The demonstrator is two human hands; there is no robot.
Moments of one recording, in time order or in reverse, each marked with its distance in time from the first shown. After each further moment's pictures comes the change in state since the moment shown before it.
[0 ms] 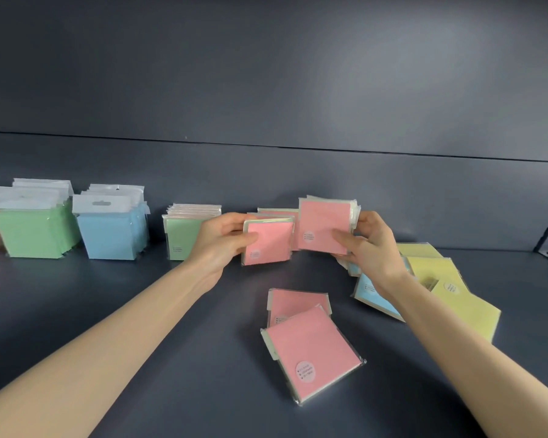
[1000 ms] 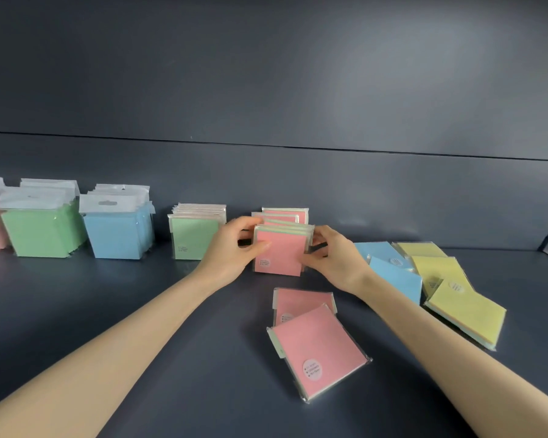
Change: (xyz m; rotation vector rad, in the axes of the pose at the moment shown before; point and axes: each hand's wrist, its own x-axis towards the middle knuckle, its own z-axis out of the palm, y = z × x) left_hand 0.001 -0.015 -0.004 0.373 -0.082 0.199; right_hand 0.002 0.012 0.039 -0.574 -0.247 -0.091
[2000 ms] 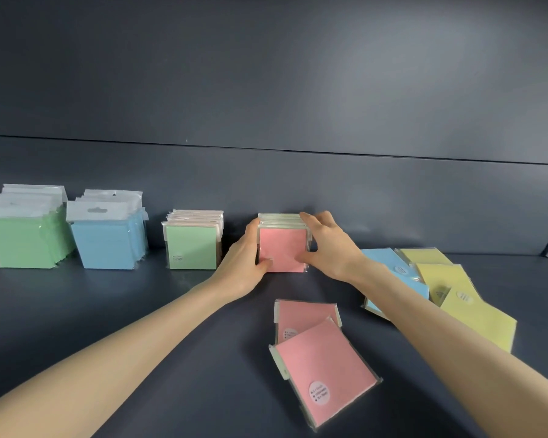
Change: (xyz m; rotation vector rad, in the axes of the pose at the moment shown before) left_hand 0.017 -0.017 0.019 0.390 -0.113 0.014; right_hand 0.039 -0.003 -0.002 -0.478 -0.072 -0.100
